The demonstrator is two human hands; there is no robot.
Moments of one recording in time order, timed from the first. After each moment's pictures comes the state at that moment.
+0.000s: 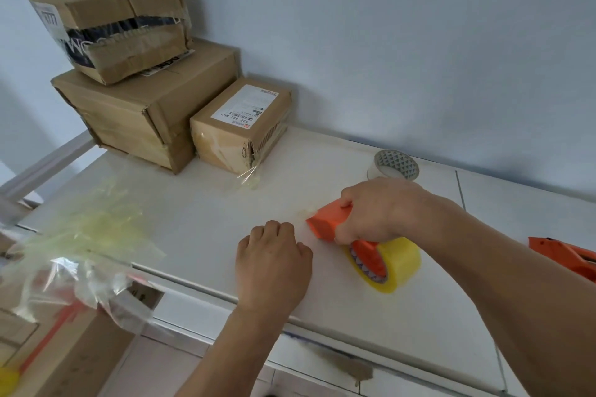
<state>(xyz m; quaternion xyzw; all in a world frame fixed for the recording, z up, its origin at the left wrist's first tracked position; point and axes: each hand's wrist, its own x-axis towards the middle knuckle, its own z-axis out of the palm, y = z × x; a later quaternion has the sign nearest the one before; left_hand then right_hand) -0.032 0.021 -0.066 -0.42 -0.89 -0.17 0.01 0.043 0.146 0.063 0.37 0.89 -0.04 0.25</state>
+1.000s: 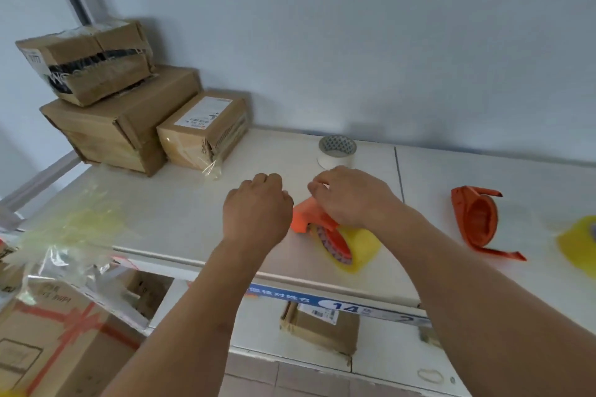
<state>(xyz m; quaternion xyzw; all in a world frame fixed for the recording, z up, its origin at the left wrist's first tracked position) 0.021 0.037 -0.002 -0.48 -0.85 -0.17 0.10 0.143 0.126 0.047 0.38 0.92 -0.09 0.04</state>
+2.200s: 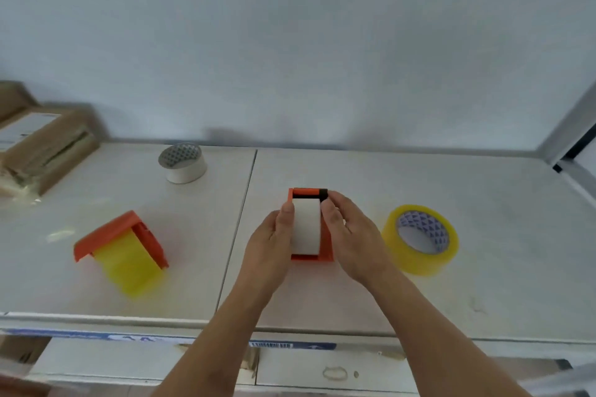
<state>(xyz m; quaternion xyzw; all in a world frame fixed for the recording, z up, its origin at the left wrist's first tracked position) 0.307 0.170 -0.022 -0.36 -0.69 -0.52 -0.33 0.428 0.248 -0.033 0.47 0.74 -0.39 -0.28</state>
